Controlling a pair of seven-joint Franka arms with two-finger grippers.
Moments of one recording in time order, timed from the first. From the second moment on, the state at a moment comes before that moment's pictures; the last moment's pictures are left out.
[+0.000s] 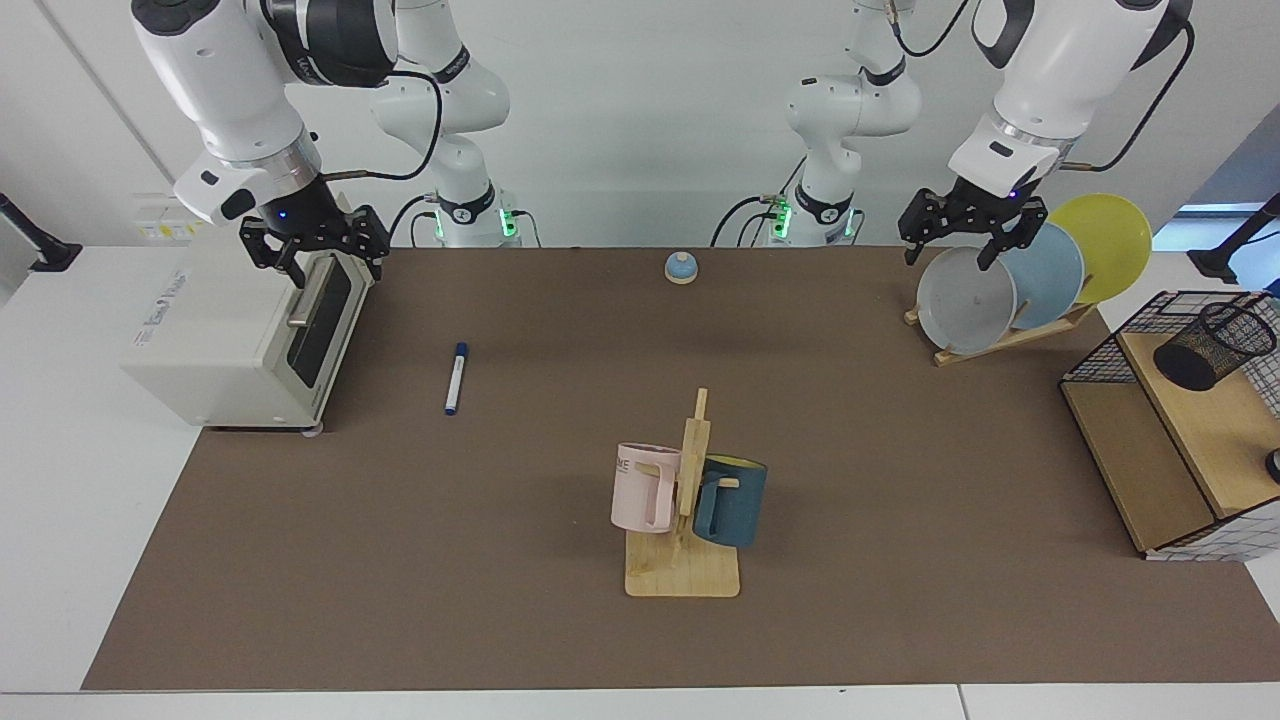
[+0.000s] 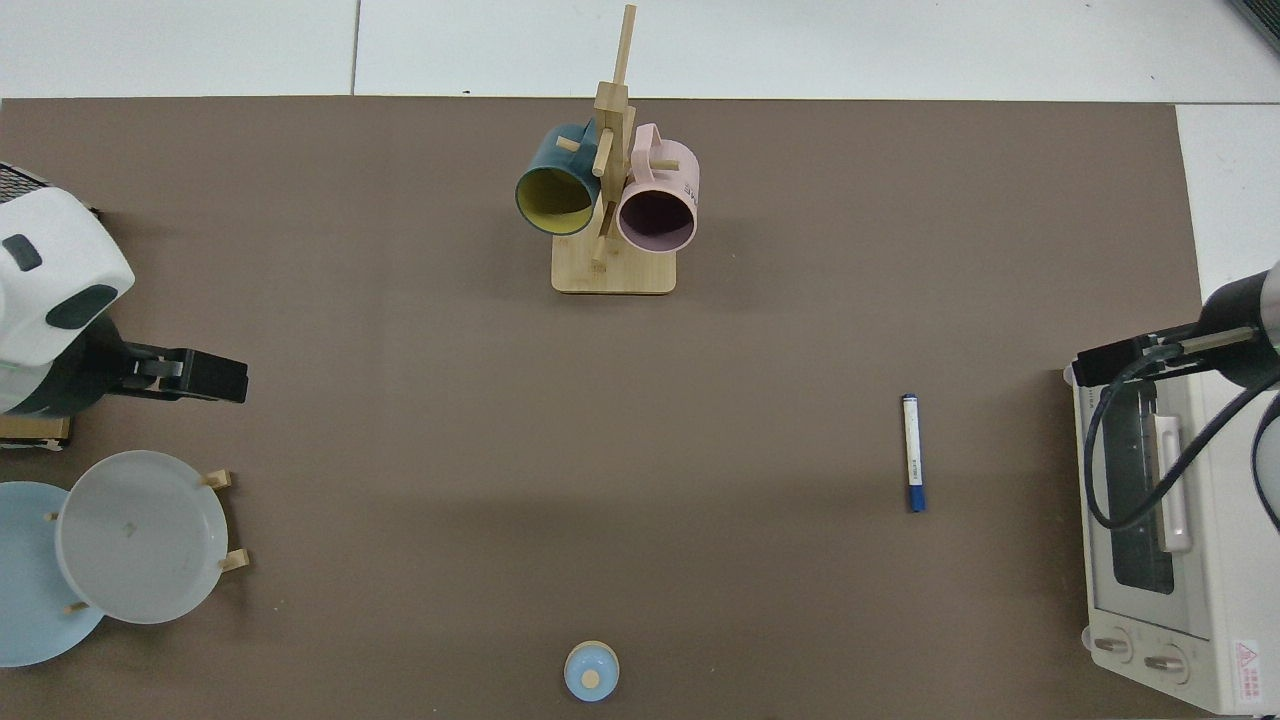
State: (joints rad) left arm -0.07 -0.08 -0.03 -1.68 -0.03 1.59 0.03; right arm 0.14 -0.06 -0.17 -1.71 -0.02 1.63 -0.14
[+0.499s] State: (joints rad) left arm -0.07 -0.08 -0.03 -1.68 -0.03 1.59 0.03; right arm 0.14 -0.06 -0.17 -1.71 -0.02 1.60 -0.14
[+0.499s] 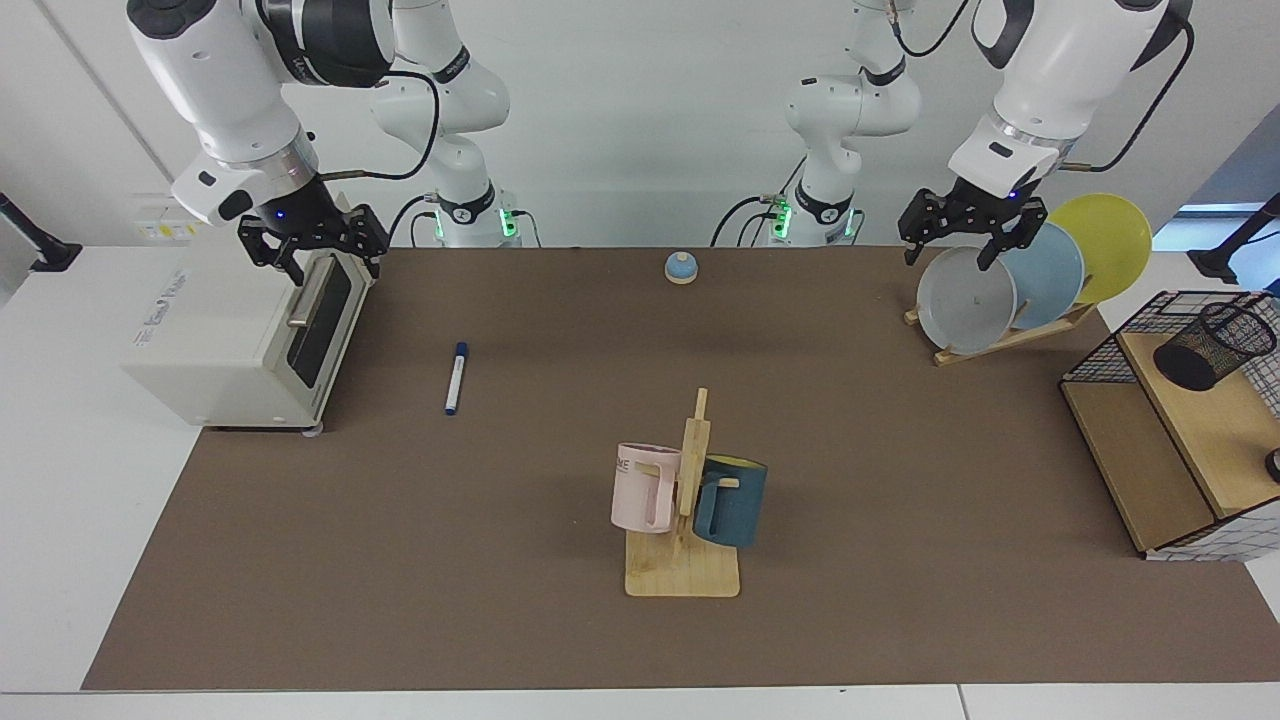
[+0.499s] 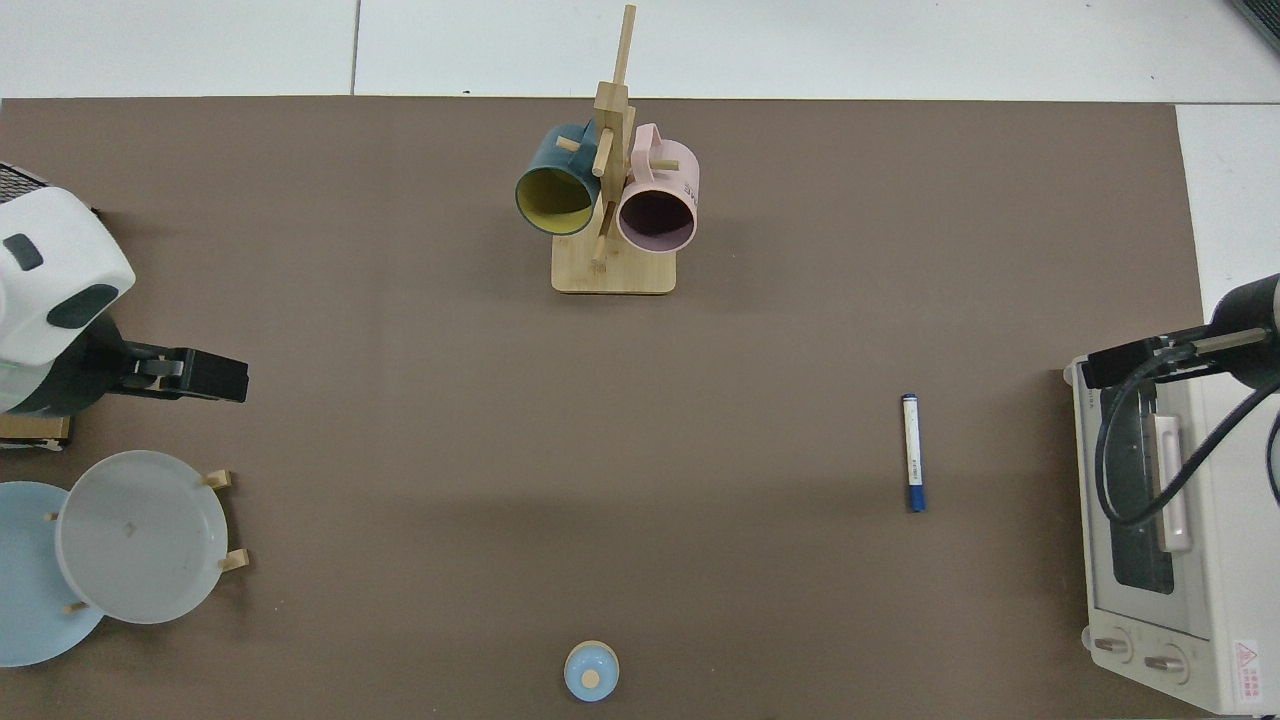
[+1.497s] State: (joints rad) left arm -0.09 -0.08 -0.04 -1.68 -0.03 1.59 0.04; right arm 0.14 -0.05 -0.16 -1.83 -0.02 1.76 -0.13
